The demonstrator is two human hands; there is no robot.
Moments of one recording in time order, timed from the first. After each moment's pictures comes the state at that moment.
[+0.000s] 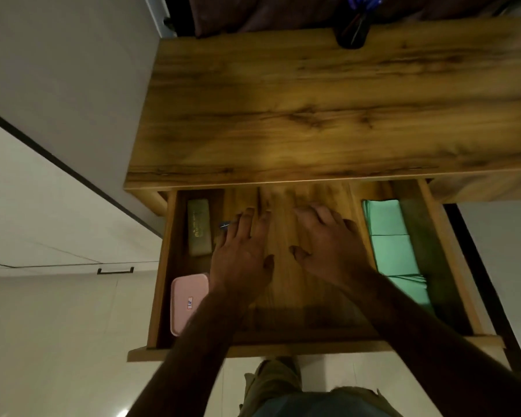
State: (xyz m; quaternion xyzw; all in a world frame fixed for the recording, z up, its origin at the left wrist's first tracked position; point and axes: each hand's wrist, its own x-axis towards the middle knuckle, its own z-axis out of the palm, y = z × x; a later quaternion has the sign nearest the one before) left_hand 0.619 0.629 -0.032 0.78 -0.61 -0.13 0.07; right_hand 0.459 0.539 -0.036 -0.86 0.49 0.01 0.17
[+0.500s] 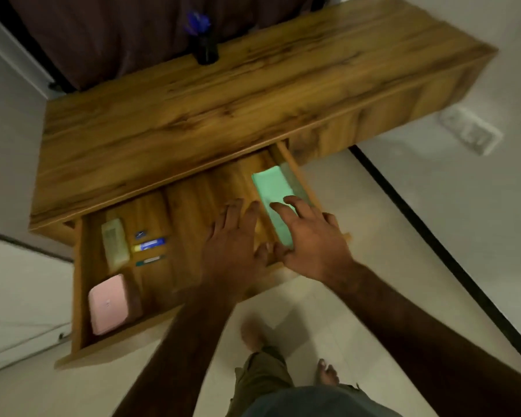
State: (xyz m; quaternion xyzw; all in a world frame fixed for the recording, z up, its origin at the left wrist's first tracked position) left_hand 0.413 0.657 0.008 0.68 -0.73 -0.06 0.05; right_hand 0.247 0.631 -0.003 -0.79 0.58 -0.08 0.18
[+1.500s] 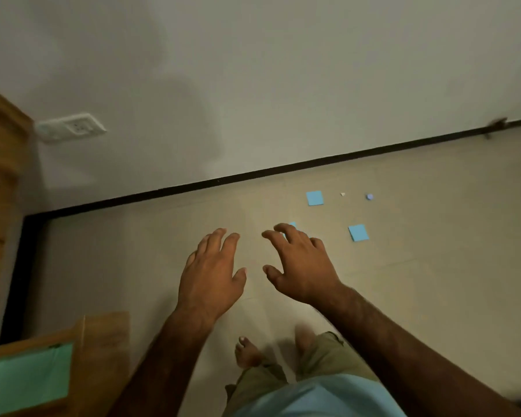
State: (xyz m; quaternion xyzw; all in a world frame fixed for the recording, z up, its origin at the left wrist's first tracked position) left_hand 0.127 0.756 -0.040 0.10 -0.98 -0.13 -0.13; right_hand 0.072 0.931 -0.047 -0.22 0.94 -0.15 0.19
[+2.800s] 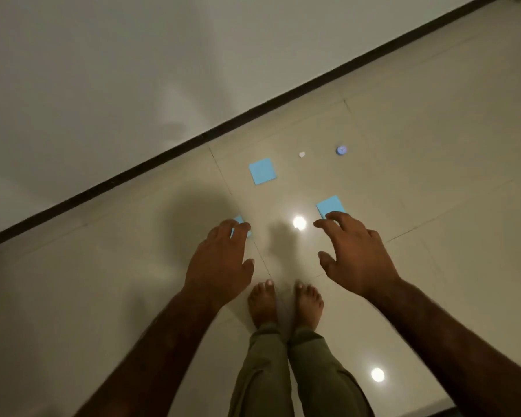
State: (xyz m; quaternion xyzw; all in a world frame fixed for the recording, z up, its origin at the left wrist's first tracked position) left_hand -0.233 0.963 -0.357 -0.06 -0.94 -0.15 -0.30; right_hand -0.232 1.213 -0.360 -0.04 0.95 -0.13 0.29
